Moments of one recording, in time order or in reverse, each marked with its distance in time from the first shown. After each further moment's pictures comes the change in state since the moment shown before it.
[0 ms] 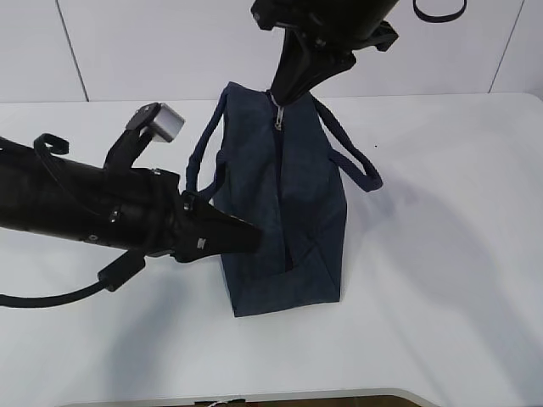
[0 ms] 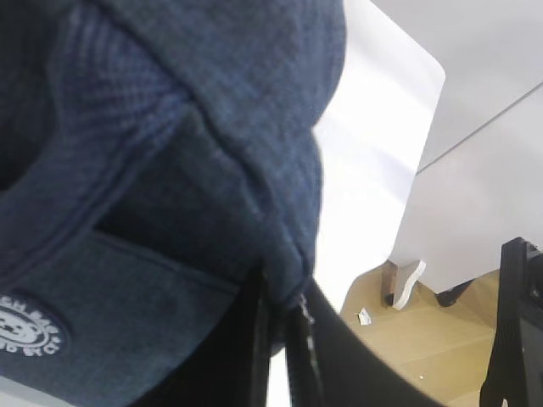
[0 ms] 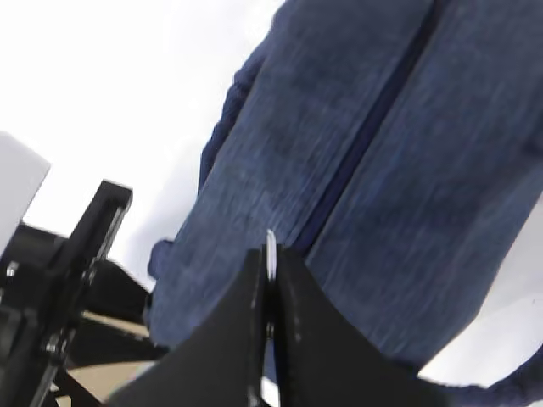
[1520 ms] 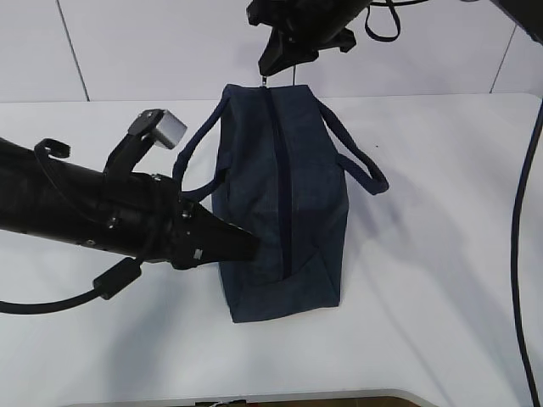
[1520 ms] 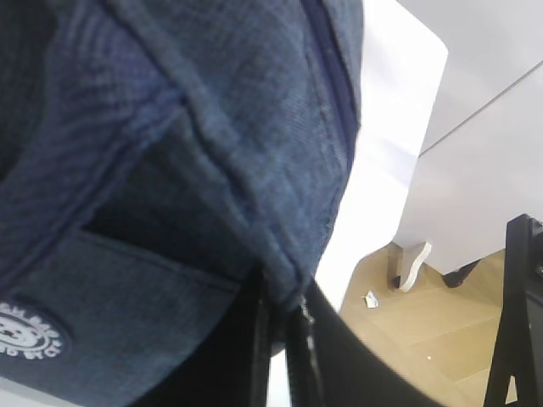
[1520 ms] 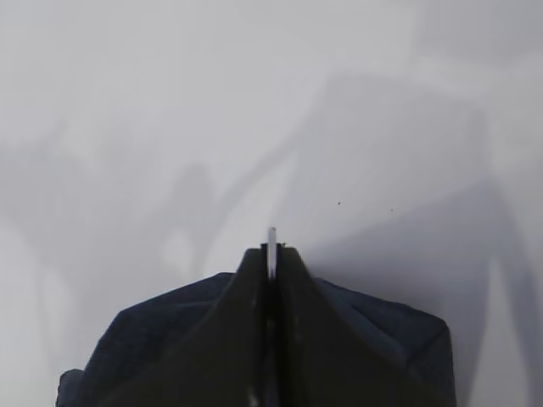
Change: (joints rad) left arm 0.000 0.000 0.000 0.046 -0.008 0.000; right arm -0.112 0.485 -0.585 0.063 -0.083 0.036
